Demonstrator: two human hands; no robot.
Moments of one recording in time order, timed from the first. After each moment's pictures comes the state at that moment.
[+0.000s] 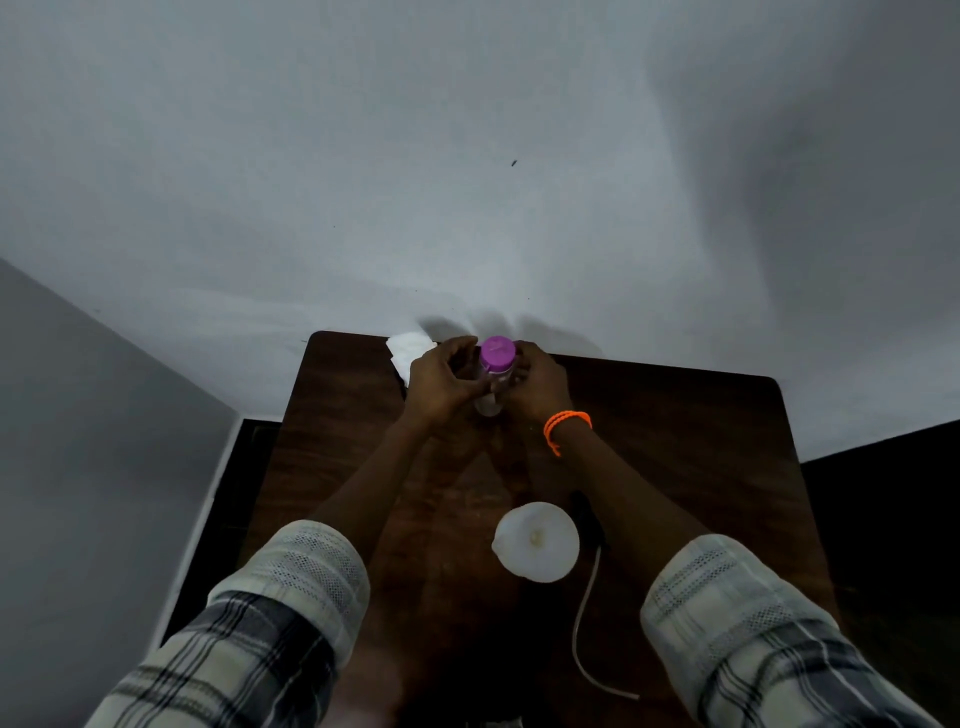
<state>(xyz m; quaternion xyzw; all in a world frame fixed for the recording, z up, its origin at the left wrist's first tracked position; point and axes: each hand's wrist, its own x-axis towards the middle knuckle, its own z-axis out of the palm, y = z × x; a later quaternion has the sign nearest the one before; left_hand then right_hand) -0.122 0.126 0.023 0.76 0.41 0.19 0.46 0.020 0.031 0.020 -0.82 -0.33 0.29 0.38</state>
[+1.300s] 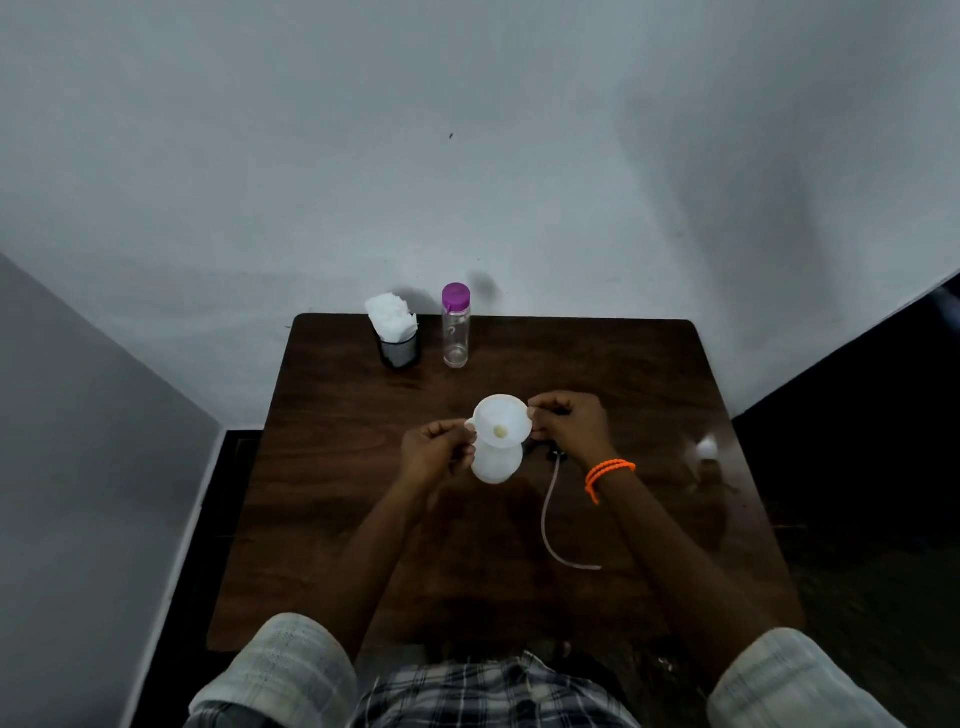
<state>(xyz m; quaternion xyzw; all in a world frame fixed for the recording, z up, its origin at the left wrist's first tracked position) -0.226 -0.073 0.041 0.39 0.47 0.18 0.77 -0.044 -0.185 0.052 -0.78 -0.19 0.31 0.51</state>
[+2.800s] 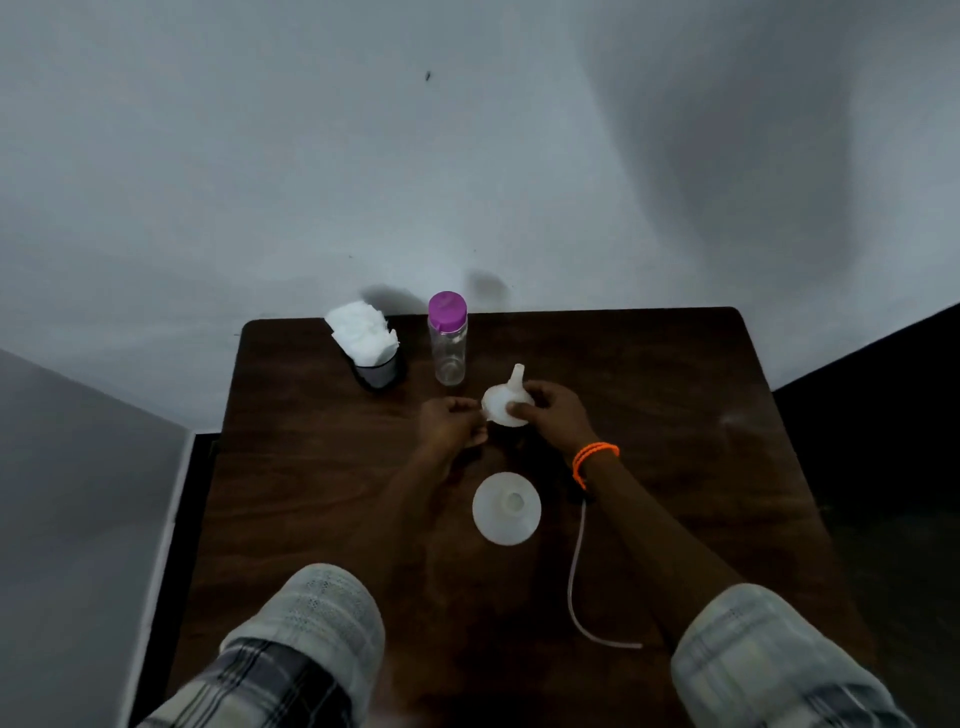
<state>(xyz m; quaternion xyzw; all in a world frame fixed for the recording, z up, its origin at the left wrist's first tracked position) -0.106 0.036 -0.047 0.50 0.53 0.04 0.68 0.034 -0.076 -0.067 -0.81 -0.19 0.36 0.41</state>
